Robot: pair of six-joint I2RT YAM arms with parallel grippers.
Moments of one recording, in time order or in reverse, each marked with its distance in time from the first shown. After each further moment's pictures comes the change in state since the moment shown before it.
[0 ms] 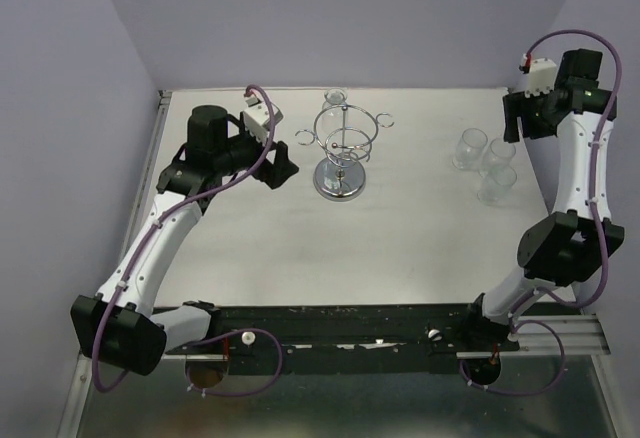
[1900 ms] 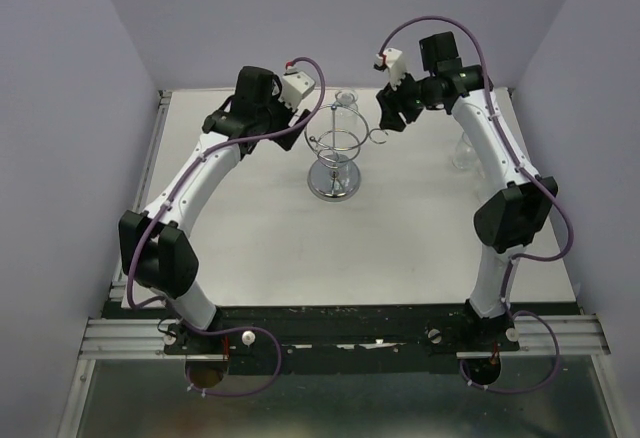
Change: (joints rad) left arm -0.095 0.450 0.440 -0.137 -0.492 0.244; right arm 0.589 0.271 0.291 0.076 -0.342 -0.128
